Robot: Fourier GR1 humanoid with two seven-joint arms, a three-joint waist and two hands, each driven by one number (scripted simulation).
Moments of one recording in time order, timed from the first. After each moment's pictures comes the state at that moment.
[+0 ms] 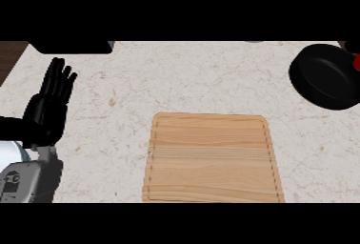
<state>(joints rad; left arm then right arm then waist) -0.24 0.20 0.10 -1.55 0.14 0.09 0.03 -0.74 -0.51 -0.19 -1.25 1.11 -0.11 0.61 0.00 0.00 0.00</state>
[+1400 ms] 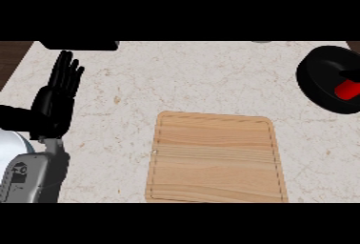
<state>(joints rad) -0.30 0.18 0.10 -1.53 0.12 0.09 0.05 -0.88 -0.63 -0.48 -0.42 0.81 -0.25 -0.03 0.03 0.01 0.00</state>
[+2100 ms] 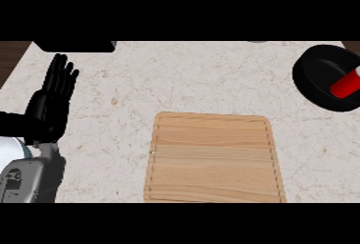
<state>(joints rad) -0.27 0.18 0.11 -1.56 0.12 0.09 0.06 -0.88 -0.68 -0.74 -0.44 0.48 -0.27 -0.20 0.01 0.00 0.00</state>
